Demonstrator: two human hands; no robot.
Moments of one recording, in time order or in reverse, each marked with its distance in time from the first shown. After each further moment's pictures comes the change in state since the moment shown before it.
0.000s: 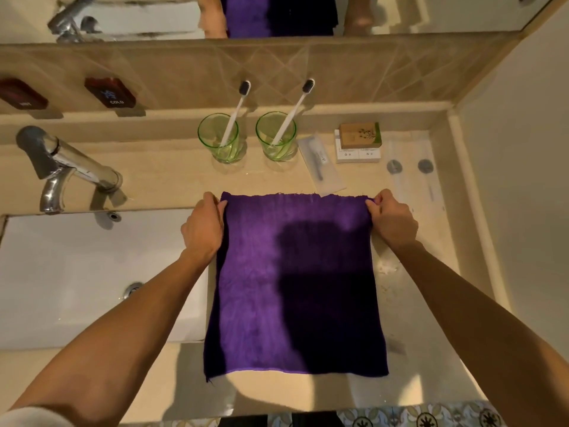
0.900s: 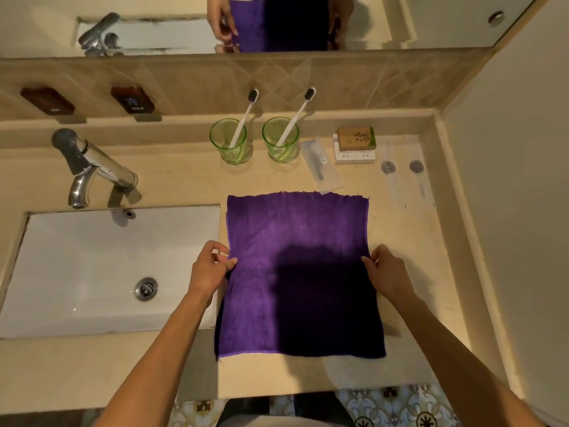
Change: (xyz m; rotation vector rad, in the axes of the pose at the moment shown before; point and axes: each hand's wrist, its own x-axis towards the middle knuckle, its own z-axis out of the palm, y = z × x) left_hand -0.100 -0.038 -0.014 -0.651 -0.278 -0.311; right_hand -0.121 0.024 0.003 0.090 -0.225 0.088
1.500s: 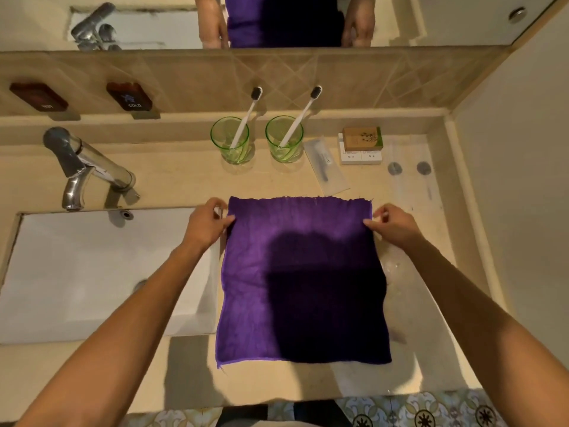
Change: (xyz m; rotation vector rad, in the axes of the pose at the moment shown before) left_hand 0.086 0.058 -0.021 0.396 0.007 0.287; right_hand 0.087 -0.036 -0.047 0.089 -0.071 -0.033
